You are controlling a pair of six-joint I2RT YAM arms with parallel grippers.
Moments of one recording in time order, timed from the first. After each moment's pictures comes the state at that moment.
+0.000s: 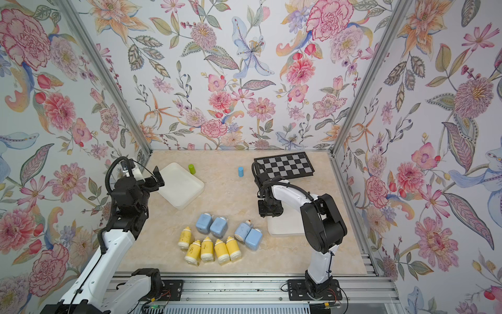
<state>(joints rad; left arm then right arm) -0.02 0.96 0.75 0.05 -0.29 -0.08 0.55 1.80 1.30 -1.01 -0.01 0.43</state>
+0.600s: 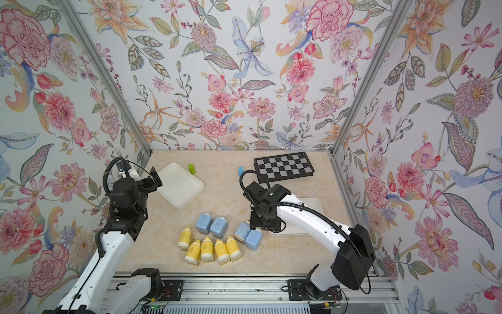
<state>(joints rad) -0.02 0.93 0.77 -0.01 -0.35 -0.13 0.85 1.47 1.26 -1.26 -0.02 0.88</state>
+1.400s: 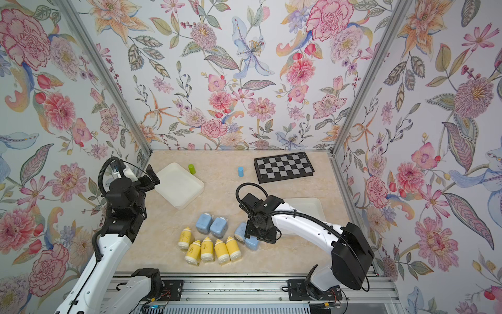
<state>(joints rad) -0.03 0.90 0.78 -0.01 -0.37 -0.17 0.90 1.49 1.14 -1.10 -0.09 1.05</state>
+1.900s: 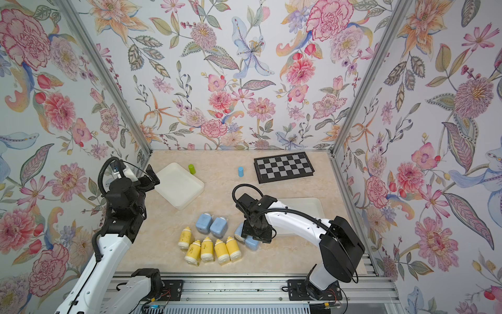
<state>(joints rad) -0.03 0.90 0.78 -0.01 -0.37 -0.17 0.90 1.57 1.15 -1.05 -0.12 1.04</state>
